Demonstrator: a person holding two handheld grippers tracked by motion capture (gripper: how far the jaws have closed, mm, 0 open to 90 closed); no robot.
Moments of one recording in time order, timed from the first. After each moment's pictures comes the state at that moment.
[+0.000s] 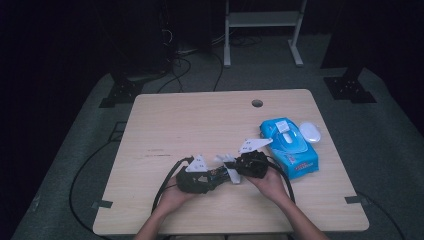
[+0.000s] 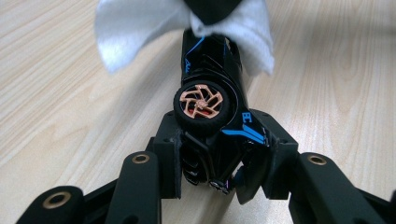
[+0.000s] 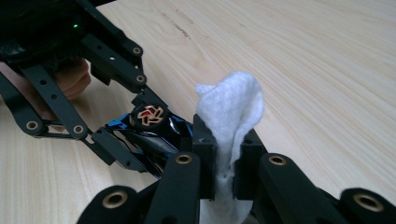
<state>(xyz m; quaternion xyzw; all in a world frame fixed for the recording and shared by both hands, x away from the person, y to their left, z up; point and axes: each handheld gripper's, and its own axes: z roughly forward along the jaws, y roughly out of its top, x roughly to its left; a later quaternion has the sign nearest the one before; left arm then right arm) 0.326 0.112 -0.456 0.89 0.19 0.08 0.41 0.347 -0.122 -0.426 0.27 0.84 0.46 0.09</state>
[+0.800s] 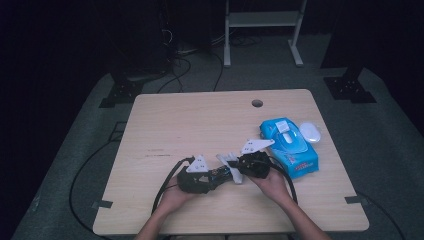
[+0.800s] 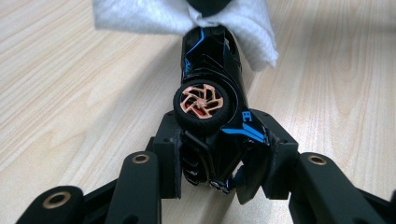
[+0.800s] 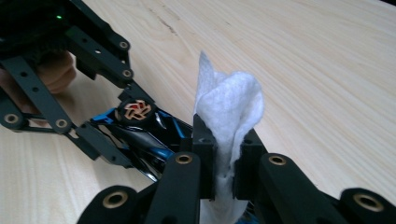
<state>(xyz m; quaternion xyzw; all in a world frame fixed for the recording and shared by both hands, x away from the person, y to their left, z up) 0.327 0.111 -0.457 0.88 0.19 0.08 0.42 0.345 -0.127 -0.425 0.26 0.85 0.44 0.12</state>
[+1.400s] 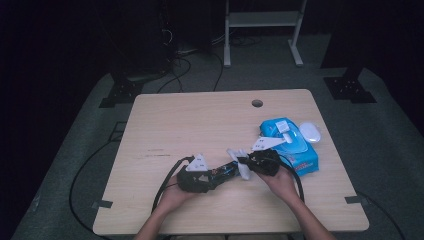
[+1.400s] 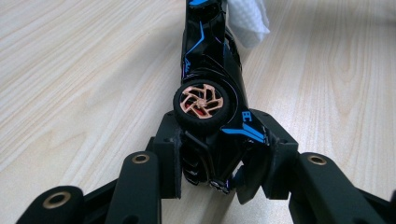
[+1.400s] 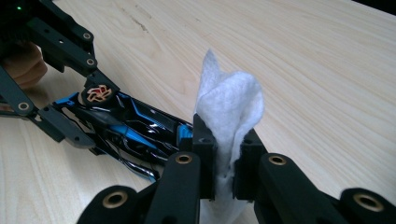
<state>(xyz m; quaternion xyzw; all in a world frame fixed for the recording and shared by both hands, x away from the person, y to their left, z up) 0.329 0.111 -0.457 0.89 0.18 0.08 0.42 0.350 -0.155 -0.428 0.30 0.83 0.45 0.13</state>
